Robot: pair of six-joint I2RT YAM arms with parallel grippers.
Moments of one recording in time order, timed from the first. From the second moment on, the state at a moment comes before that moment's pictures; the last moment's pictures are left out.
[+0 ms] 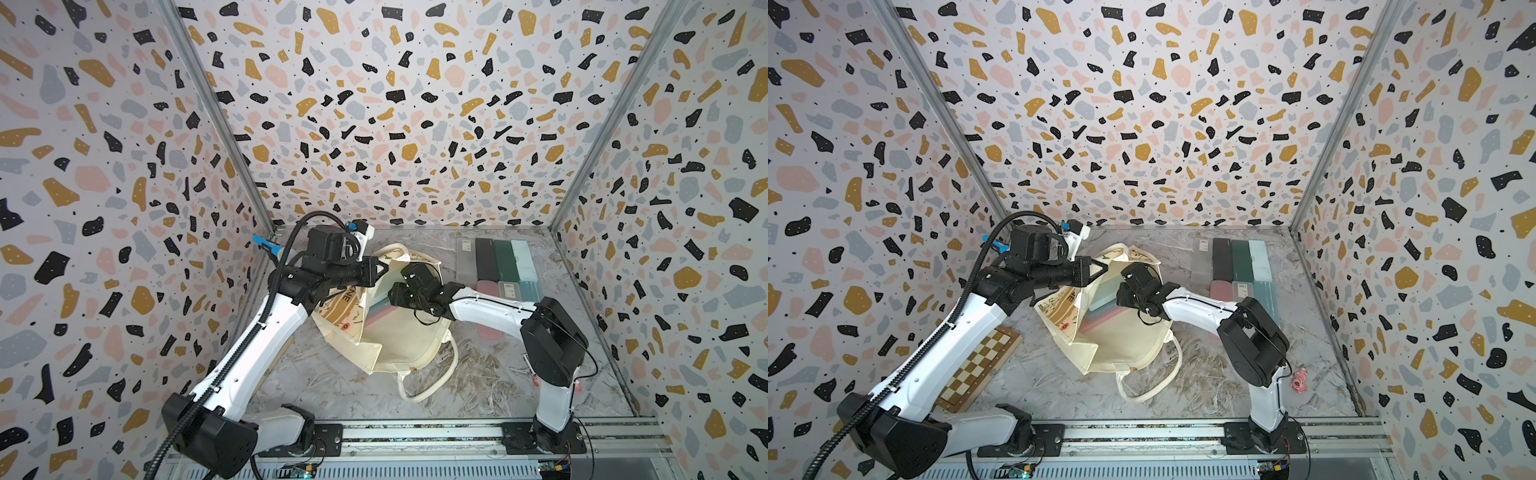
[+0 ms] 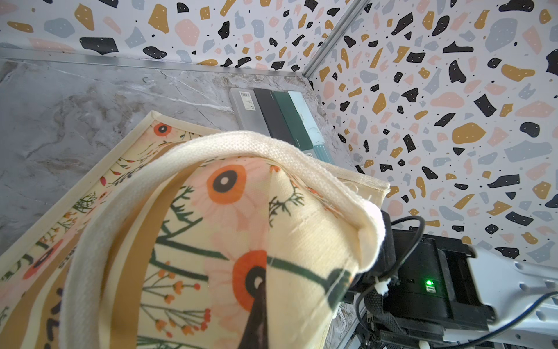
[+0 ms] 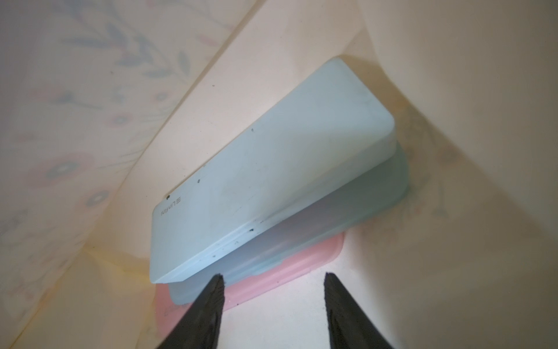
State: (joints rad) left arm -0.39 1.26 1.32 -0.64 0.49 -0.35; right arm 0.83 1.89 1.35 -0.21 0.03 0.83
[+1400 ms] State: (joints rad) left arm -0.45 1.26 1.31 -0.64 0.46 -0.35; right arm 0.77 2.01 1.28 0.06 -0.06 1.01
